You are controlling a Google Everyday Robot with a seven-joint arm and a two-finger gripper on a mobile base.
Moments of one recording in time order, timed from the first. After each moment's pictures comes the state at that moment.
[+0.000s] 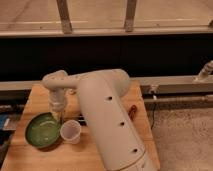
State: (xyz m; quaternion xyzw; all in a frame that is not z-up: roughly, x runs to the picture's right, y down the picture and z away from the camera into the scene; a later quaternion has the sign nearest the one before) arm -0.270 0.177 0.845 -0.48 0.11 0.29 0.82
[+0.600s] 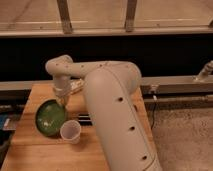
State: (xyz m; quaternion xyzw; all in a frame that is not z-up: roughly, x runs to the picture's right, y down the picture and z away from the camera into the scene) arm -0.238 0.060 0.830 -0.40 0.08 0.36 0.84
